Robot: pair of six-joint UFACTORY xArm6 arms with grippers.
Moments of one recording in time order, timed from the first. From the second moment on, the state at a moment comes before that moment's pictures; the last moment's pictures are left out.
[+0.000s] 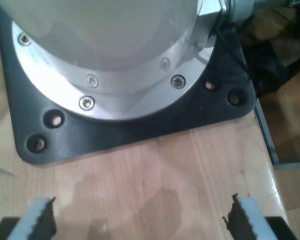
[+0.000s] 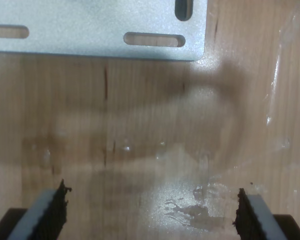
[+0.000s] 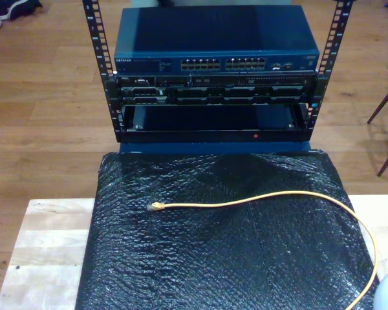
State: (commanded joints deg) left arm 80.5 -27.2 -7.9 2.2 64.1 -177.2; right arm -86.5 -39.4 0.7 7.3 49.4 -183.8
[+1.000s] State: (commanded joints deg) left arm 80.2 -28.4 -19.3 2.3 79.5 -177.4; right arm -86.5 -40.8 -16.2 7.3 72.4 -178.6
